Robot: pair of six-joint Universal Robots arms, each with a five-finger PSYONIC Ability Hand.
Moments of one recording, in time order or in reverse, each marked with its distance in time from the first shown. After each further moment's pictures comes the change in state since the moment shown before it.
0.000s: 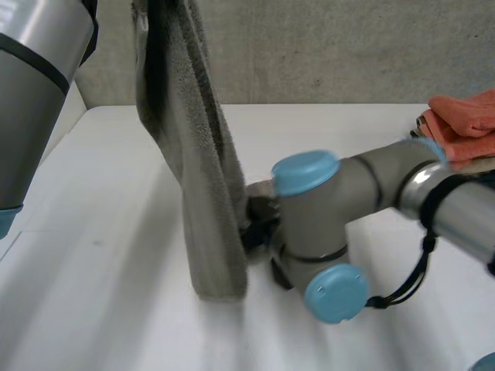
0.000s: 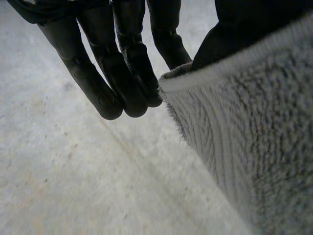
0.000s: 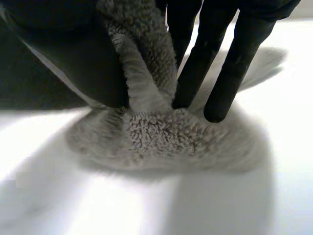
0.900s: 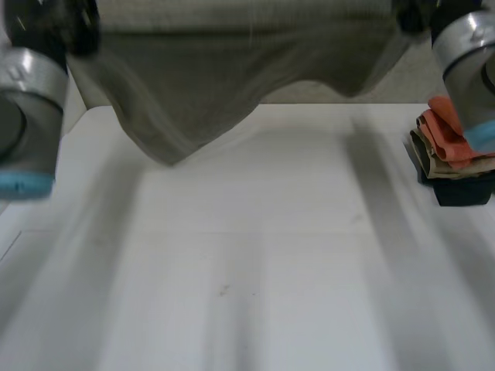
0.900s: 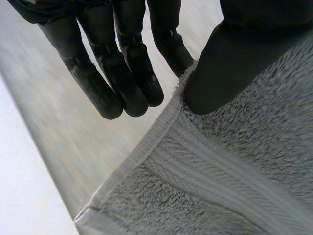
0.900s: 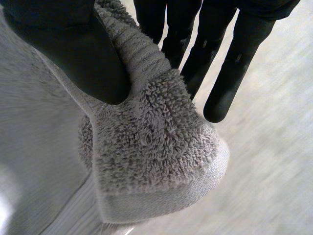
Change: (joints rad) left arm 0.295 -0.227 -0.153 0.238 -0.035 -0.107; right arm -0.512 -0.286 -0.134 -0.427 -0.281 -0.727; left_hand 0.000 0.001 0.003 0.003 0.000; right_hand 0.000 0.000 0.005 0.004 0.015
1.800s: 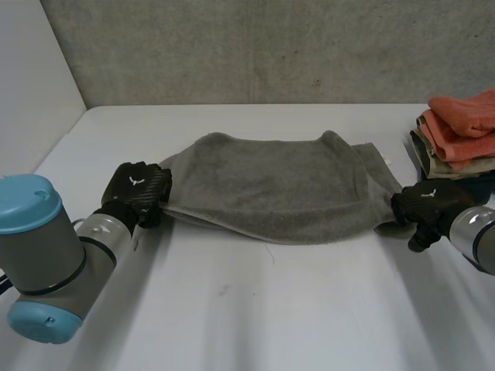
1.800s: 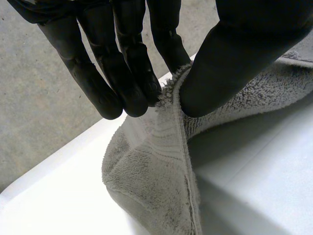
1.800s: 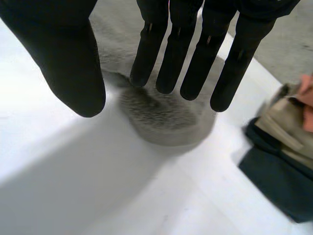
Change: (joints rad) left arm -0.069 -0.078 -0.436 -0.053 0.101 0.063; right arm -0.168 -0.242 0.851 0.286 -0.087 -0.266; left_hand 0.000 0.000 0.000 0.000 0.000; right_hand -0.285 -0.333 -0.346 -0.351 -0.325
